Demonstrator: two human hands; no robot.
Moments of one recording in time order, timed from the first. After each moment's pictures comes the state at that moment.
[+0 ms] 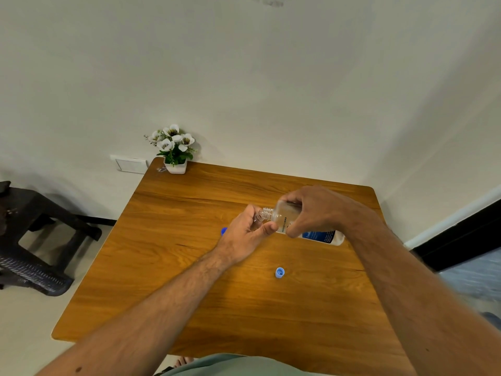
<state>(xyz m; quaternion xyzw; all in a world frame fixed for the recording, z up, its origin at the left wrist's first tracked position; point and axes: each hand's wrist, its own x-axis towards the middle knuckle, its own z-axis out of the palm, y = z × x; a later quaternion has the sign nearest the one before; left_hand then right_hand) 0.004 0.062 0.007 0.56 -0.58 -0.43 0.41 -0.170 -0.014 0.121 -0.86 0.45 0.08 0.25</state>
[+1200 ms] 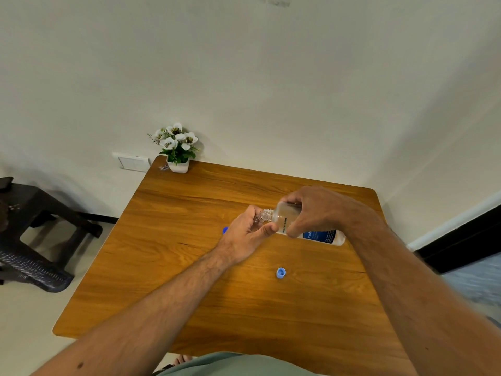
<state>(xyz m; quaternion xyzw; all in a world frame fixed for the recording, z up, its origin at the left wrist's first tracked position) 0.008 0.065 0.004 0.56 -0.58 -0.43 0.41 -0.164 -0.015 0.120 -0.85 0.45 0.10 0.25</state>
